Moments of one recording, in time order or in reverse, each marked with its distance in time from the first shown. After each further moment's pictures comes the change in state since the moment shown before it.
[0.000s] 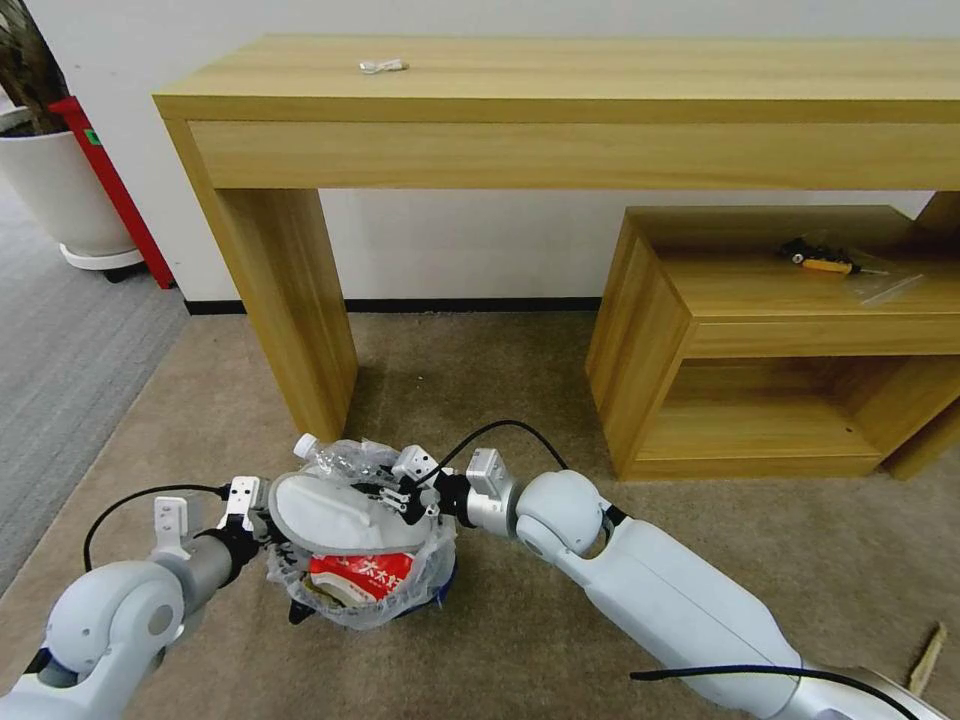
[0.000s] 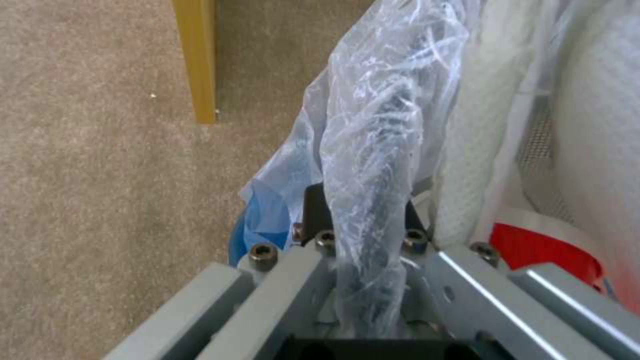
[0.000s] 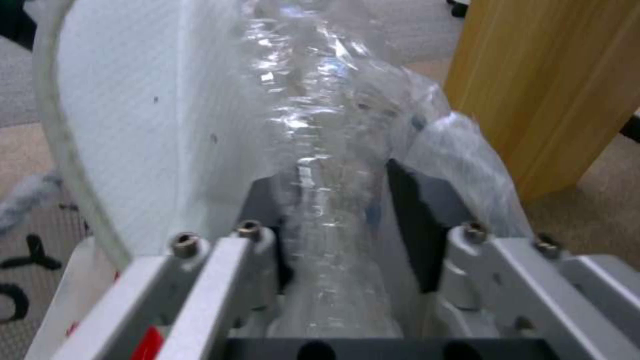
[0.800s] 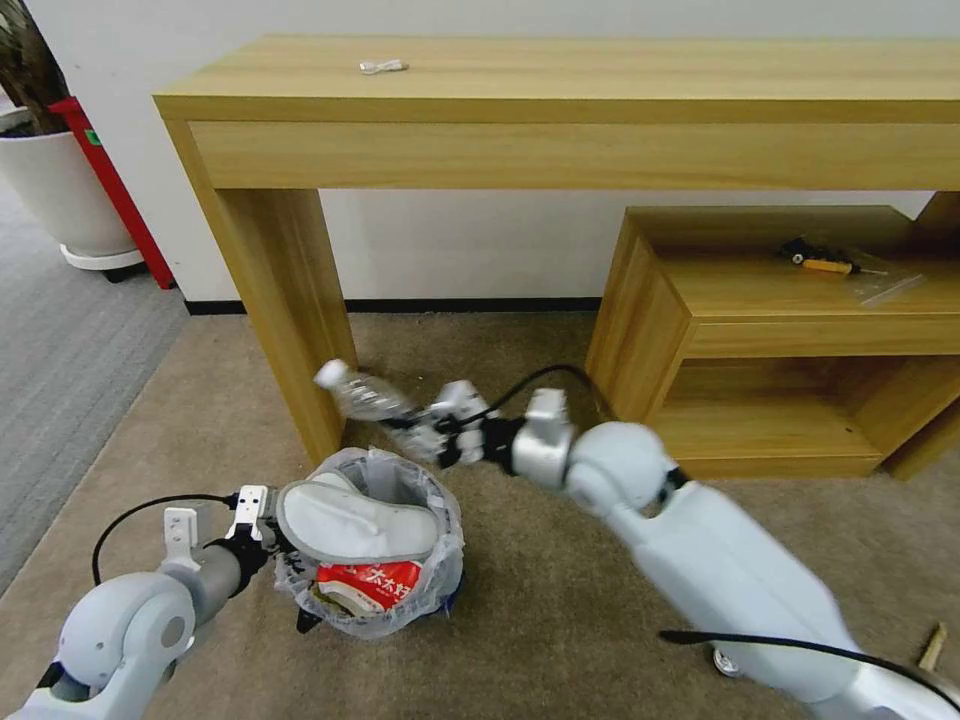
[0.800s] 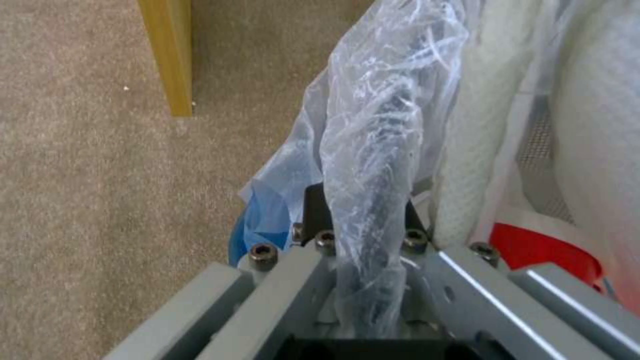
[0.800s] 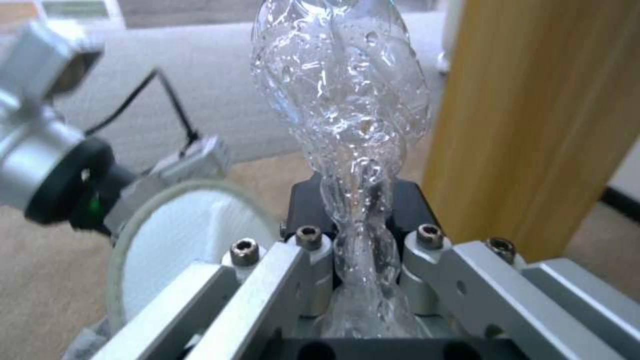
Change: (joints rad) left arm -0.001 -0.040 0.041 -0.011 0.046 0.000 0.003; right arm 0.019 -0.030 0.153 0.124 0.105 -0.033 -0.070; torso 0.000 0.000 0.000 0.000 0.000
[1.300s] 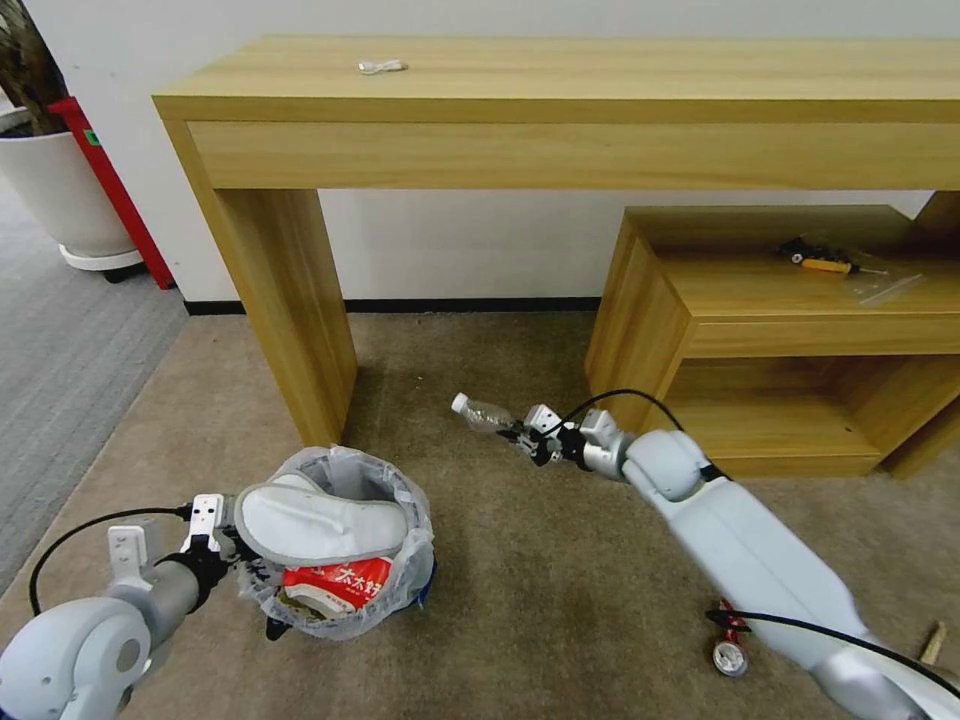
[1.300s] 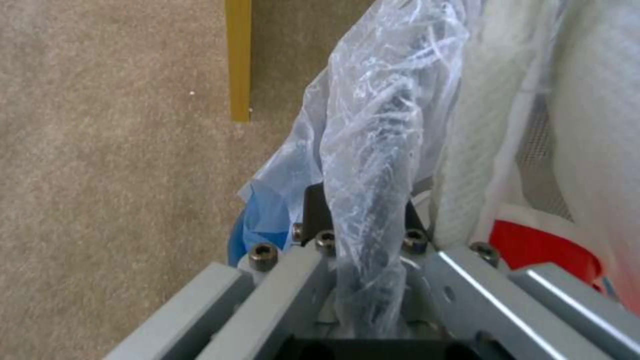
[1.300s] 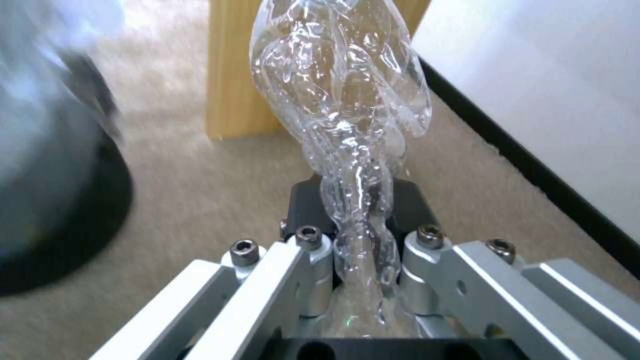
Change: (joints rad) left arm 0.073 -0.078 -0.146 -0.023 0.078 0.000 0.069; right arm -0.033 -0.107 0.170 -0.310 -0.307 0.199 -0.137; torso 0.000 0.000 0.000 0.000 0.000
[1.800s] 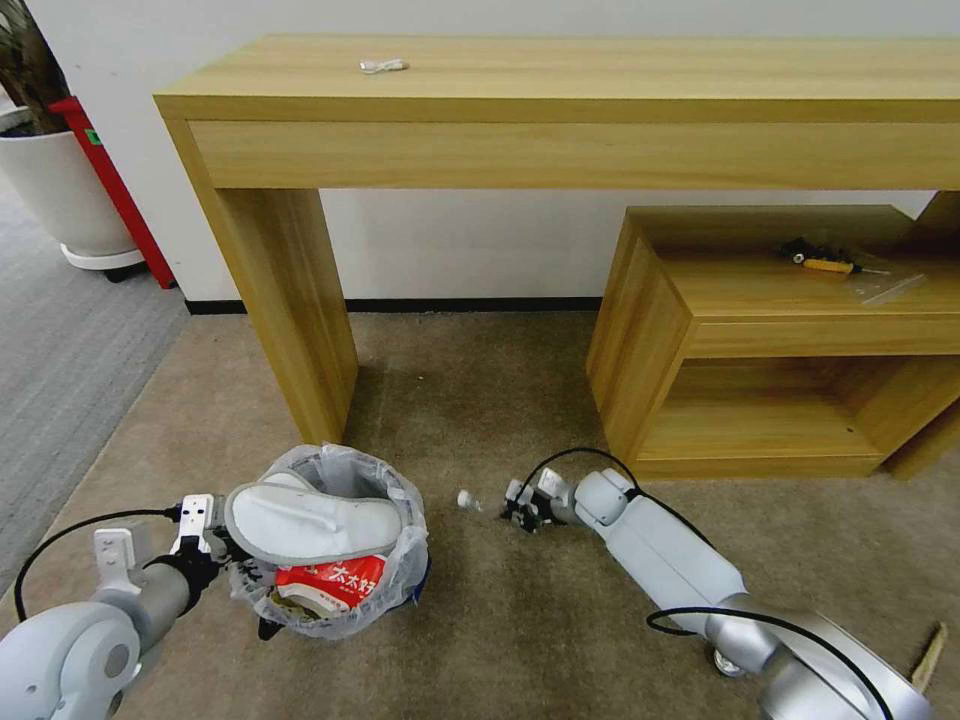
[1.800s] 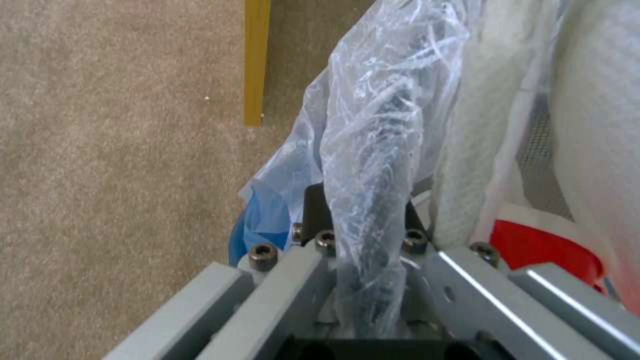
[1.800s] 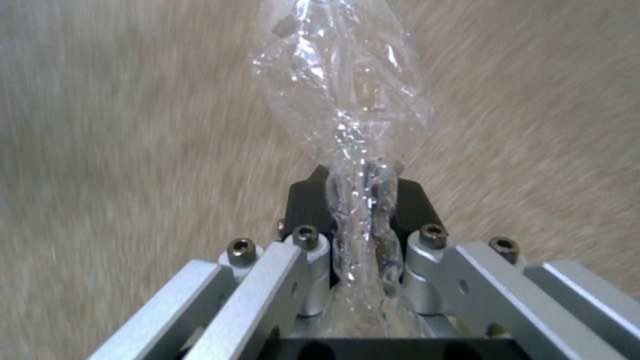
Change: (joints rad) left arm 0.039 -0.021 -0.059 -0.033 -0.002 0.000 0.016; right arm 0.111 0.231 -0.122 -0.581 -0.210 0.013 -0.022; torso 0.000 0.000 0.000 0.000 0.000
